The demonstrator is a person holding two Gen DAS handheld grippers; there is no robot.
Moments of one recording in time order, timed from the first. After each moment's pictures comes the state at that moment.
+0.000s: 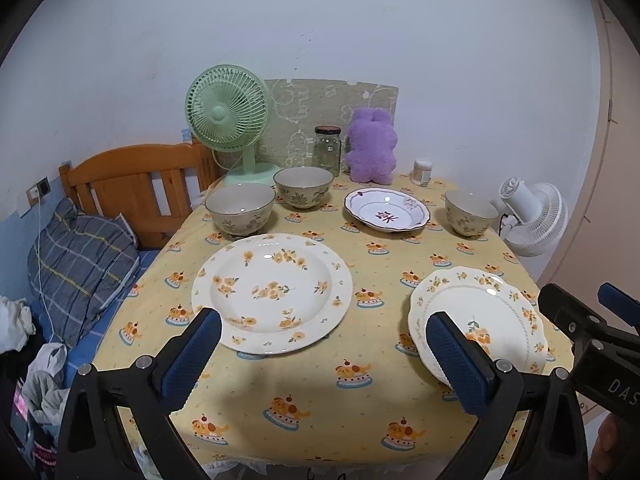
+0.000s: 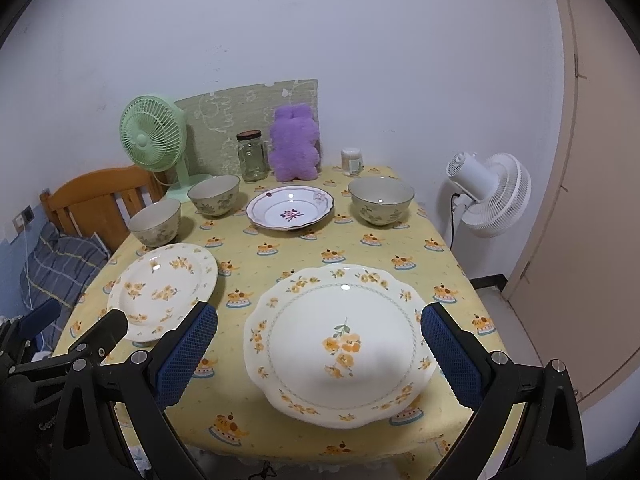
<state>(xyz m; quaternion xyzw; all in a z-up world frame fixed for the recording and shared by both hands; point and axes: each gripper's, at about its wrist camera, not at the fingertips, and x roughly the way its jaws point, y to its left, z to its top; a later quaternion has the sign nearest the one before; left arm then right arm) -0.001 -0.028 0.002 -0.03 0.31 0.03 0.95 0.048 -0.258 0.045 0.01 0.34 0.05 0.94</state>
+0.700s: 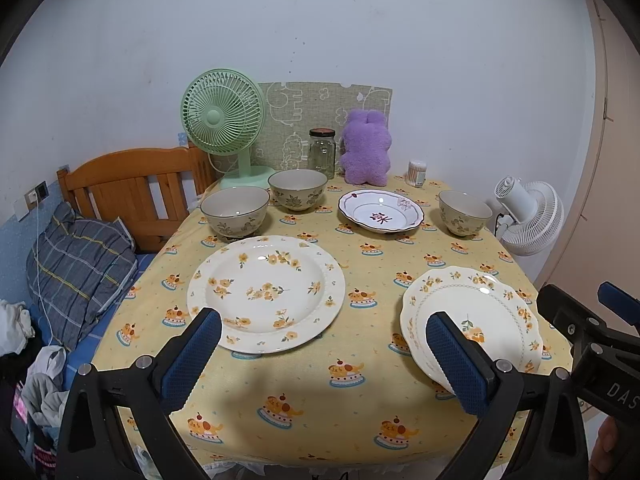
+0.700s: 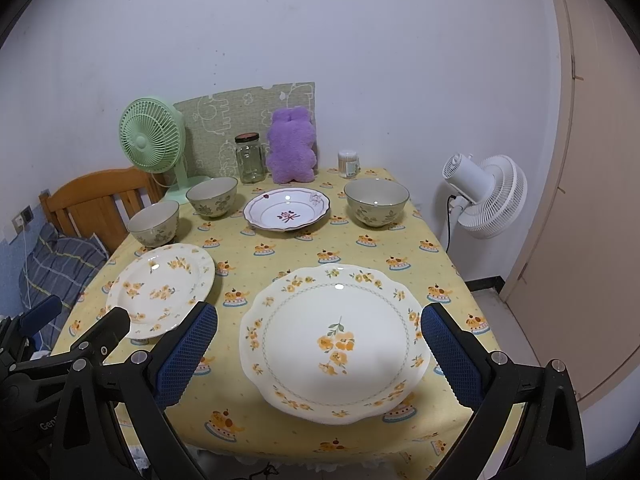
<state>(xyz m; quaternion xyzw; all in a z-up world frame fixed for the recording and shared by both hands) -0.004 -0.034 0.003 -0.03 0.30 0.03 0.95 0.043 -0.263 0.047 0.01 0.34 0.04 0.94</state>
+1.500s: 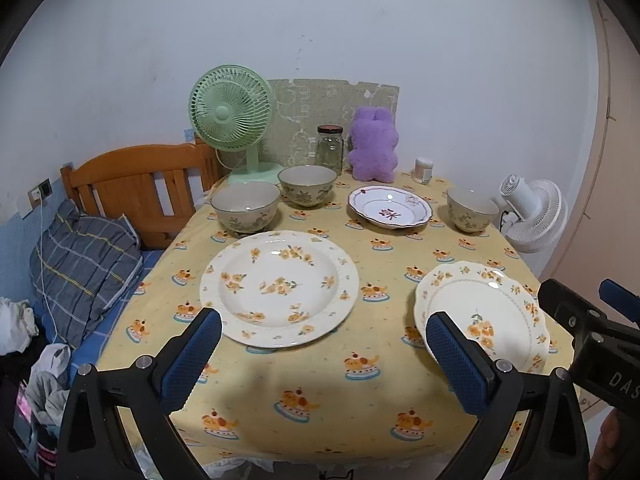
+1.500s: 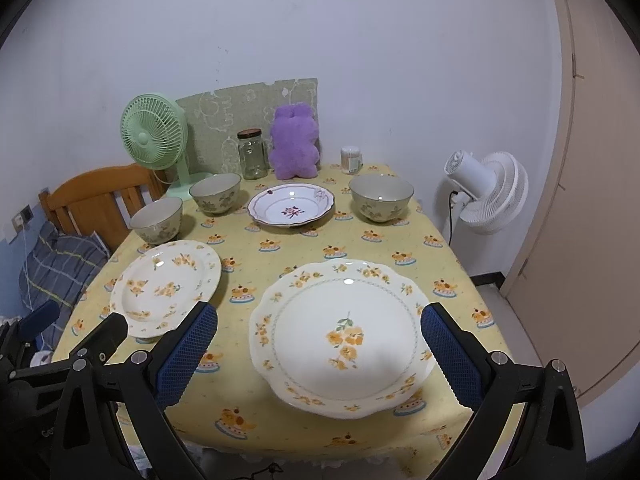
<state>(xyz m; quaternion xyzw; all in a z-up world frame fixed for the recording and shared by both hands) -0.011 -0.016 0.003 -0.03 0.31 0.03 0.95 0.040 -0.251 0.045 0.01 0.35 0.04 0.94</state>
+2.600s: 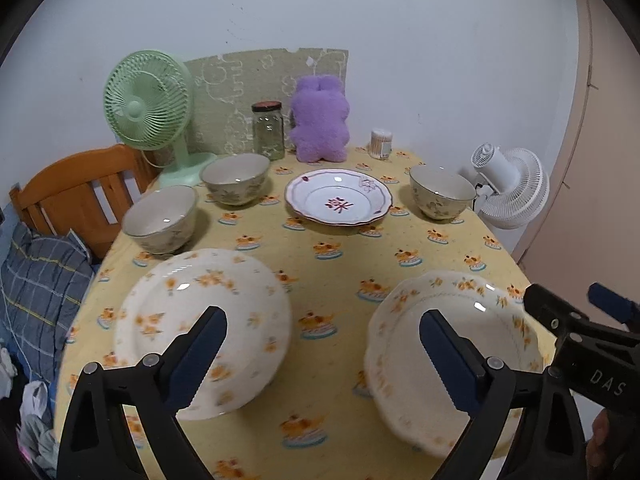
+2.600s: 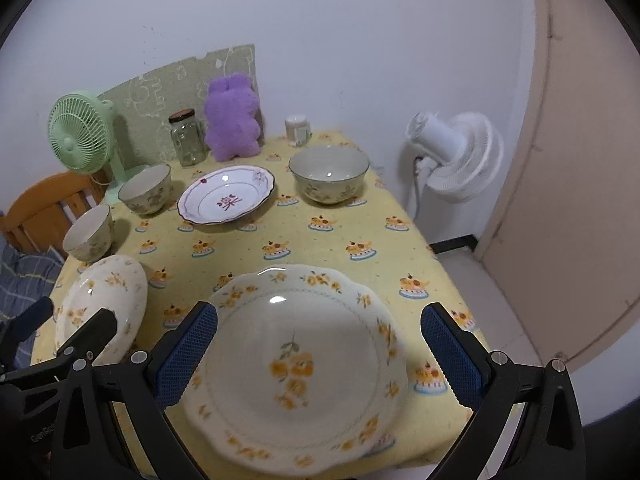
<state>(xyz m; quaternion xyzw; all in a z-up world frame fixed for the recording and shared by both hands) 0.097 -0.075 -0.012 -0.01 0.36 -0.04 0.93 0.133 -0.299 0.018 0.03 0.41 -0.03 0.91</state>
